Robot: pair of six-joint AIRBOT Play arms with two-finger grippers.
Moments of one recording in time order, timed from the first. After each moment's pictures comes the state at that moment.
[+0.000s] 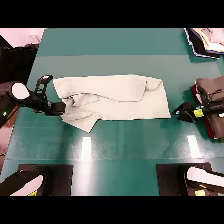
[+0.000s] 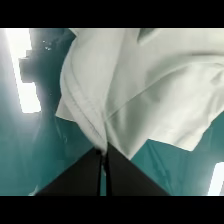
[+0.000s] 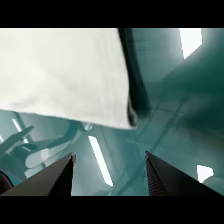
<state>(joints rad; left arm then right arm) -0.12 -1.08 0.93 1.35 -1.19 -1.62 -0.49 -1.36 0.86 -0.90 1.37 1.21</state>
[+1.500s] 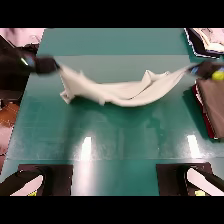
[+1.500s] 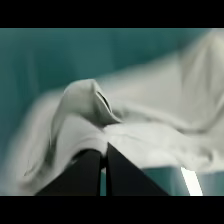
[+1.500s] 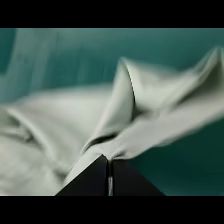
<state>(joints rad) -0.11 -1.08 1.58 1.11 -1.16 -1.53 -0.36 -1.05 1.32 -0.68 1.23 1.24</state>
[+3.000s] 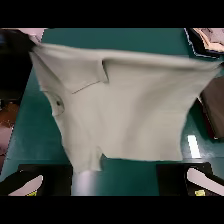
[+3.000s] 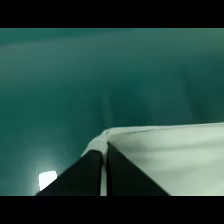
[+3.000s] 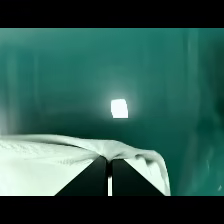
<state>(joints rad) -0.11 -1.14 1.64 1.41 -1.17 -1.51 -0.38 -1.20 1.65 -1.11 1.61 1.59</state>
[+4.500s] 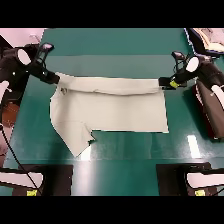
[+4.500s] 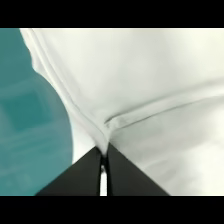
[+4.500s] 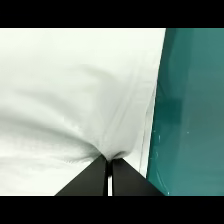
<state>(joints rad) 0.01 -1.57 1.47 1.47 -1.10 -1.18 0.07 -1.53 1.37 -1.48 1.11 1.70</state>
